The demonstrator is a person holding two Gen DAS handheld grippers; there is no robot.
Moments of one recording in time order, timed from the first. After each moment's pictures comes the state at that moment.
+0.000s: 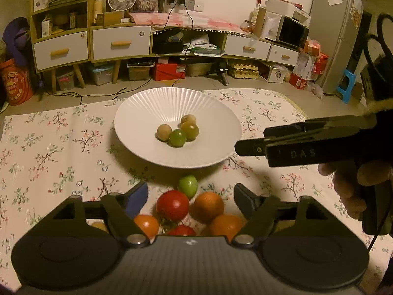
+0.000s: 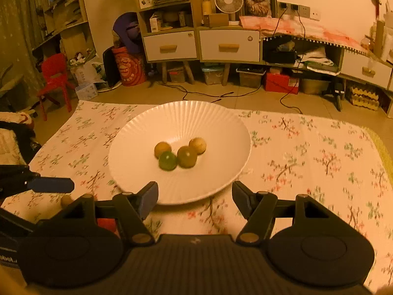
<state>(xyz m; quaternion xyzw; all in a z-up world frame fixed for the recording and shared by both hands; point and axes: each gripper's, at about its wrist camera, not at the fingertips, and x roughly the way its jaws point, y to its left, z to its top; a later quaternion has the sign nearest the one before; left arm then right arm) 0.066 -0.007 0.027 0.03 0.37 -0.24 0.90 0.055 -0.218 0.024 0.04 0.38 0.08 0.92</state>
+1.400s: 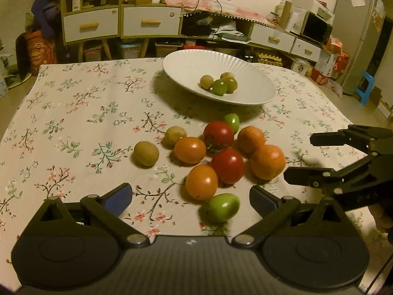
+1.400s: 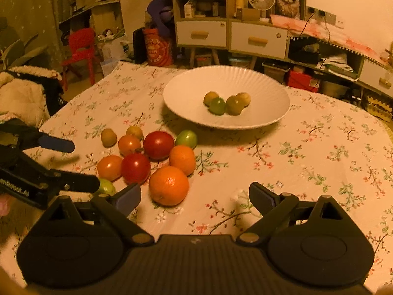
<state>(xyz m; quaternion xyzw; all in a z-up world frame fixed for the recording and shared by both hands) 0.024 0.048 -0.016 0.01 0.40 -0.18 0.90 -0.017 -0.173 -0.007 -0.03 0.39 0.13 0.91</state>
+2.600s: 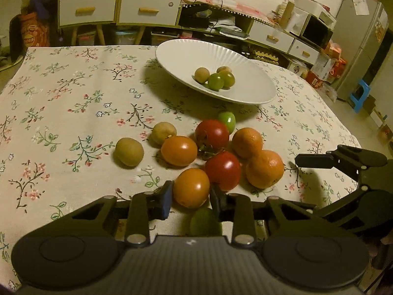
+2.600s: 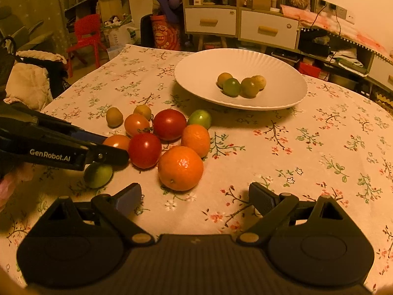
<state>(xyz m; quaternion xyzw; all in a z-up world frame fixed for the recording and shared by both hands) 0.042 0.040 -0.024 -0.03 0.42 -0.20 0.88 -0.014 -0.161 -0.023 -0.03 0.41 0.14 0.90</state>
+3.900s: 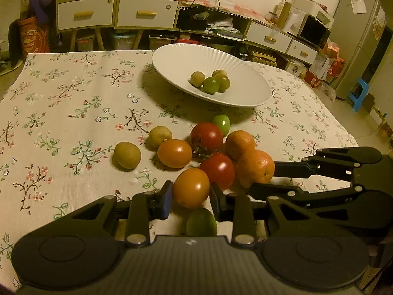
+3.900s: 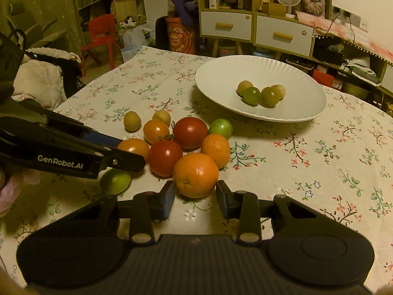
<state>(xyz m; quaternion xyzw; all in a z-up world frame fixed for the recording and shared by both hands) 0.037 0.038 -0.018 -0.02 0.42 -0.20 0.89 -0.013 -0.148 -0.017 -0.04 0.40 0.18 0.90</state>
